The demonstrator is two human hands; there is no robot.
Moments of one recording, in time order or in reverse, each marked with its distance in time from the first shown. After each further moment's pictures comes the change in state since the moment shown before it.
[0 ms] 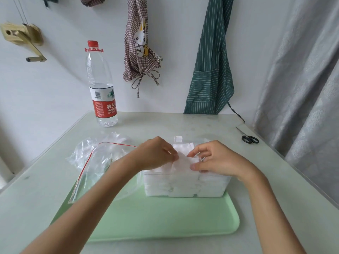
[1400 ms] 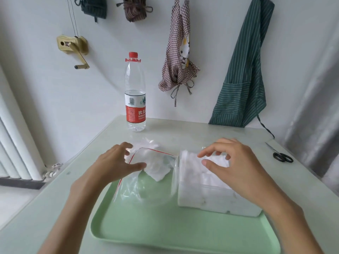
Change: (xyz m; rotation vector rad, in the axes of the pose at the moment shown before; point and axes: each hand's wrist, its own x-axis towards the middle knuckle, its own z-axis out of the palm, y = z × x) left_hand -0.074 -0.107 -0.058 0.116 0.292 -0.394; right_hand -0.014 -0.054 0.038 -0.238 0.339 -0.418
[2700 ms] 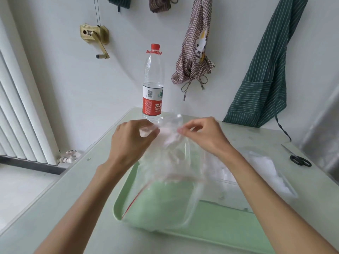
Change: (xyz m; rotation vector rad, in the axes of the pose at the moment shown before) left_hand 0.007 -0.006 -0.005 -0.221 0.611 0.187; right_hand 0.091 -0.026 0.074 0.295 -0.093 0.118
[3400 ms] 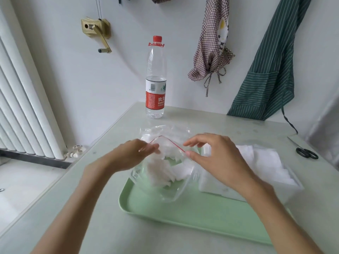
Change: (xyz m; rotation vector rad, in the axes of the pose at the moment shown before) left_hand -0.017 -0.024 -0.014 0.099 -0.779 -0.087; right_hand -0.073 -0.002 -0.002 -0.314 -0.008 -0.155
